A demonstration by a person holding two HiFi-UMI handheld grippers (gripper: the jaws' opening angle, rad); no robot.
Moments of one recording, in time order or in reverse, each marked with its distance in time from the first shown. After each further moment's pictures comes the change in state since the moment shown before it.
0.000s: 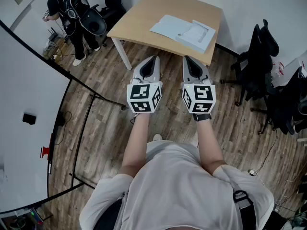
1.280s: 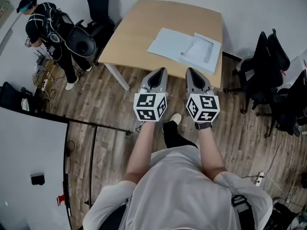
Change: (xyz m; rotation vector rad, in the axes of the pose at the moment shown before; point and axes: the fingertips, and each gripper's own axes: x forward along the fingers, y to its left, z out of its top) left arm 0.201 0.115 -0.061 -0.077 0.109 -0.187; right arm 0.212 -0.058 -0.076 0.173 0.046 -0.127
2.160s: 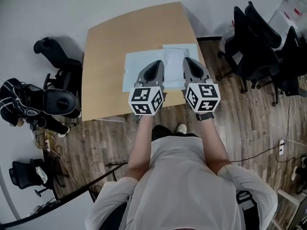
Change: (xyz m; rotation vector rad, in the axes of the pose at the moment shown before) left arm 0.292 -0.024 0.002 0.065 0.076 -0.378; right arm 0.138 -0.228 0.013 0.097 -0.053 -0.332
